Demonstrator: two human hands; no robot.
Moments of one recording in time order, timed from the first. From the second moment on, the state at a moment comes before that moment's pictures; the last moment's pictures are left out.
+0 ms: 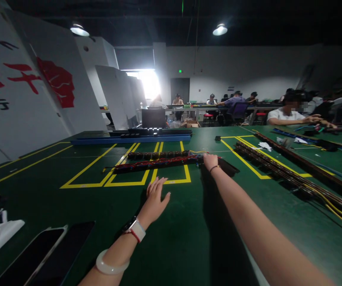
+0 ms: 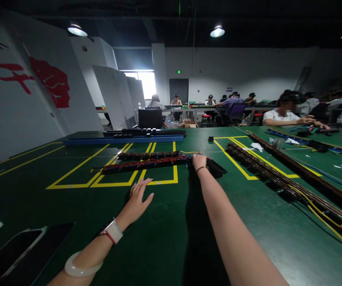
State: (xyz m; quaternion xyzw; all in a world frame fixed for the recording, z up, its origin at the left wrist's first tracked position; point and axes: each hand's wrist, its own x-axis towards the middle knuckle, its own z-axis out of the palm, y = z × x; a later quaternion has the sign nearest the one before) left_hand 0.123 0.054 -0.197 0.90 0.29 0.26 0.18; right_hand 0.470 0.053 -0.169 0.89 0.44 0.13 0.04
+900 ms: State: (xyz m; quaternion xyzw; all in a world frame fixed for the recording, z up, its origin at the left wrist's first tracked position) left_hand 0.128 0.053 -0.198 0.90 0.29 0.26 0.19; right_hand 0.605 -0.244 -0.164 0.94 0.25 0.22 0.06
